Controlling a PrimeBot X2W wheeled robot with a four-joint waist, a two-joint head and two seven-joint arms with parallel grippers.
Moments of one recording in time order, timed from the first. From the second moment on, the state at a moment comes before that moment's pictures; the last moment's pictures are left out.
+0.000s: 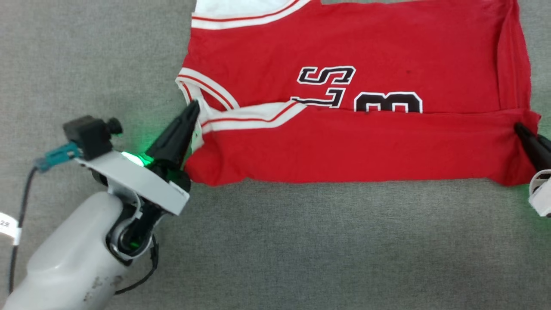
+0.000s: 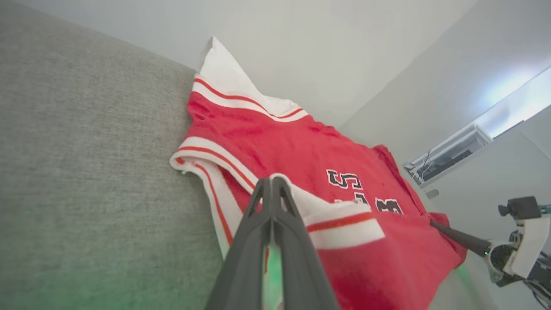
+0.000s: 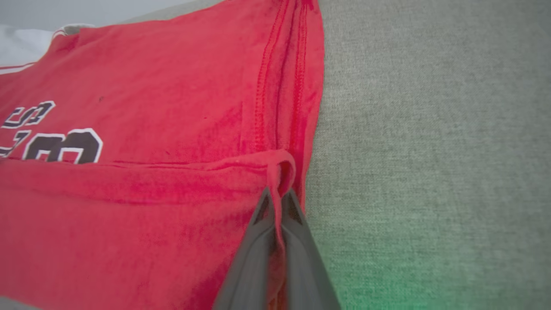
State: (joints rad) left arm -0.67 0.58 -0.69 0.27 -1.22 -0.13 -0.26; right arm -0.41 -0.51 0.06 0.17 0.75 0.13 0.33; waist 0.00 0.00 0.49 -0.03
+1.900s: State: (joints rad) left arm -0.87 0.69 -0.88 0.43 -1.50 -0.09 0.69; right arm -0.35 -0.62 0.21 0.06 0.78 0.13 0.38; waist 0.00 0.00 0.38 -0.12
